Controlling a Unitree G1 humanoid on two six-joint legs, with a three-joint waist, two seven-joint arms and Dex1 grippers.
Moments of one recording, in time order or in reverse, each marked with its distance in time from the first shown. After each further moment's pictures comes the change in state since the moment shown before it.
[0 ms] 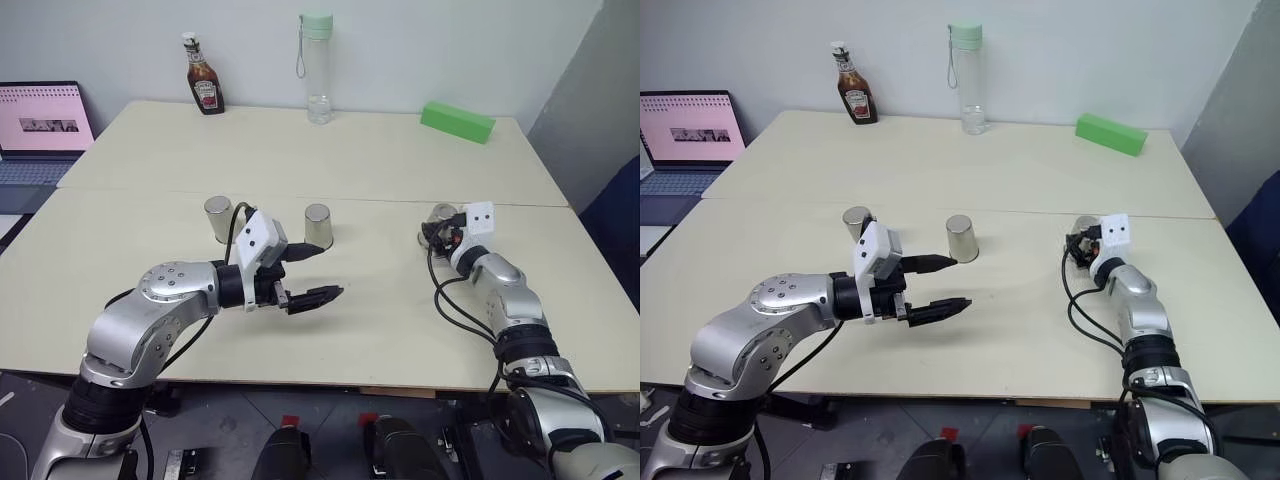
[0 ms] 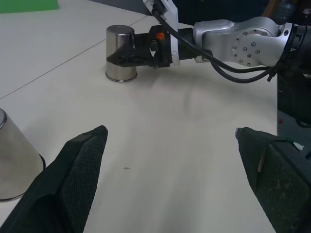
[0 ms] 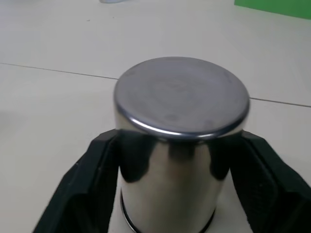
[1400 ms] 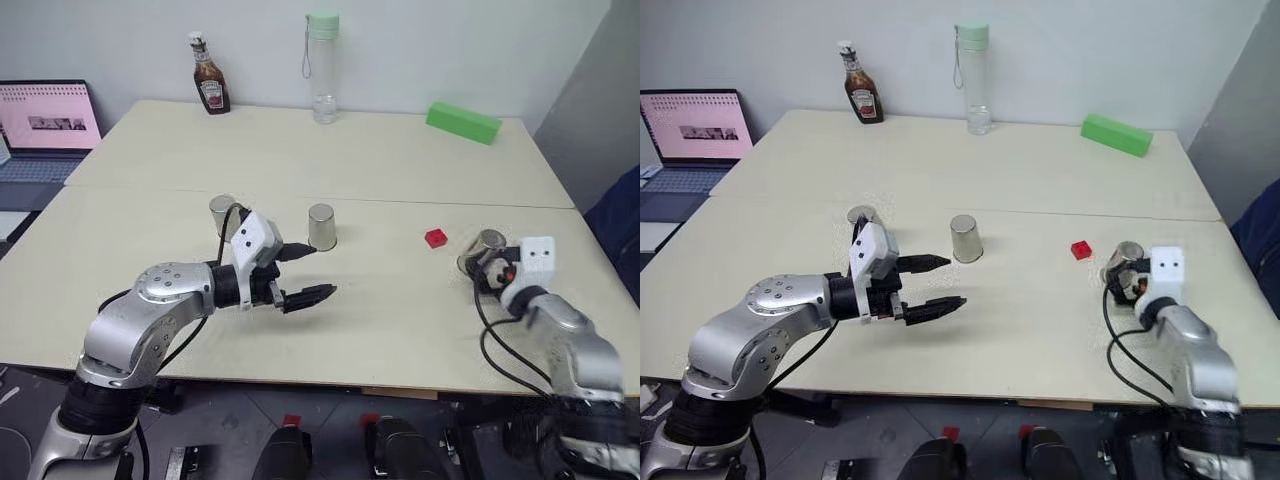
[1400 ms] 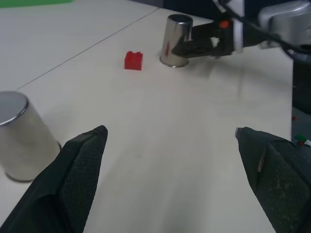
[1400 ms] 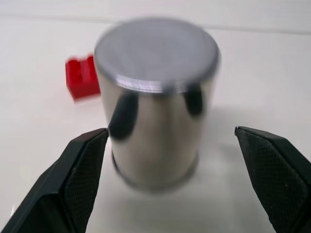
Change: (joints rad) left arm 0.022 0.018 0.004 0.021 0.036 -0.019 0.002; right arm 0.485 -0.163 -0.139 -0.843 0.137 0.640 -0.096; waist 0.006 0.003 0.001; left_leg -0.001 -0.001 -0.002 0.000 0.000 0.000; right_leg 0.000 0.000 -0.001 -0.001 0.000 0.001
